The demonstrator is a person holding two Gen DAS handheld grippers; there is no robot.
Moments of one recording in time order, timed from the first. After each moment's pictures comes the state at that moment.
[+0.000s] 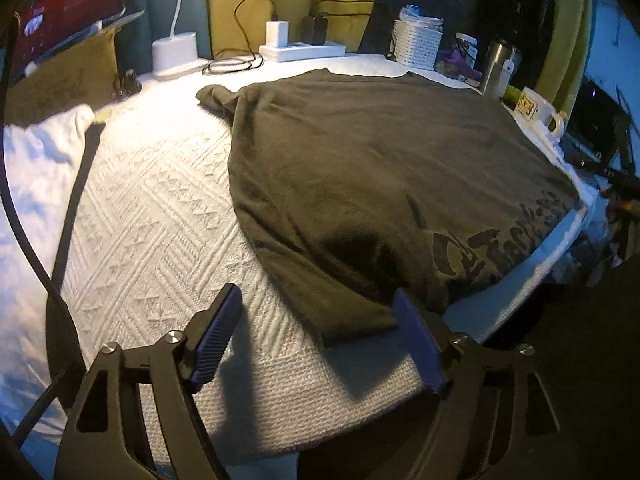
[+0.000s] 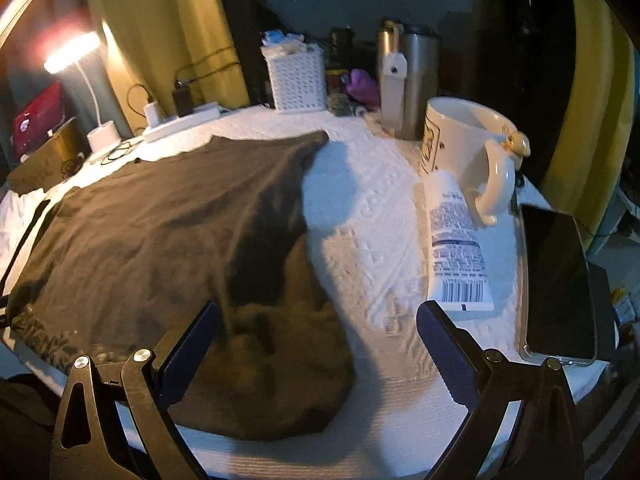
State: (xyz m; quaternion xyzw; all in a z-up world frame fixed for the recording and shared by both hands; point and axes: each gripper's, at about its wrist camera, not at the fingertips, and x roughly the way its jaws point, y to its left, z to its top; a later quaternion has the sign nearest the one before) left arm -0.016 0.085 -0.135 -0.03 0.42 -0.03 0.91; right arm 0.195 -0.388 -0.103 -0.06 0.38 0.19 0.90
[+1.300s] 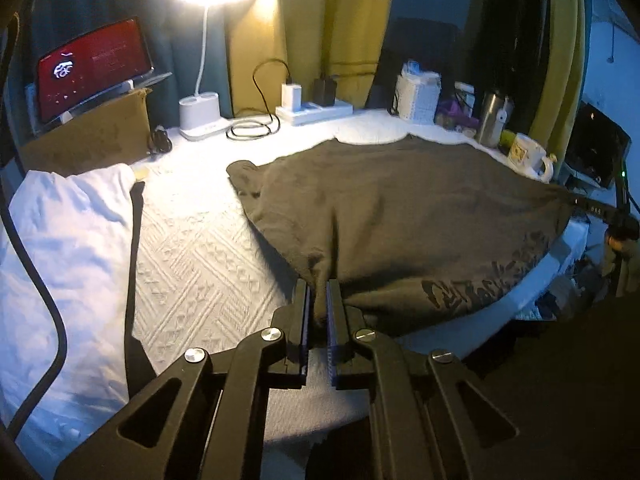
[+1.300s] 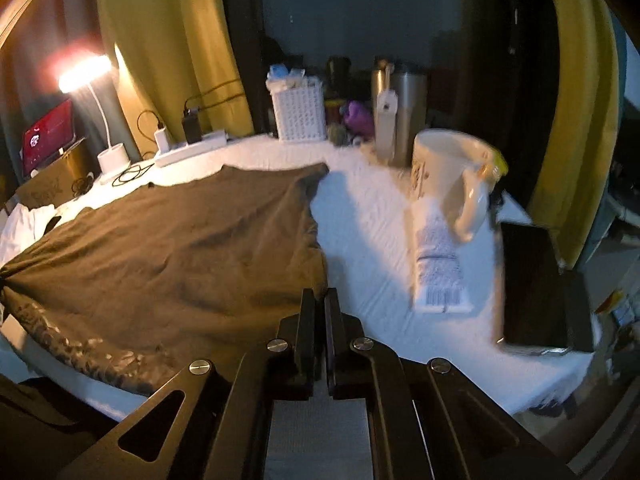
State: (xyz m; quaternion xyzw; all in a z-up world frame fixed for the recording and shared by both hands) left arm -0.038 0.096 -0.063 -0.04 0.37 0.00 0.93; right arm 0.174 -0.397 -0.072 -0.05 0.35 0.19 0.92
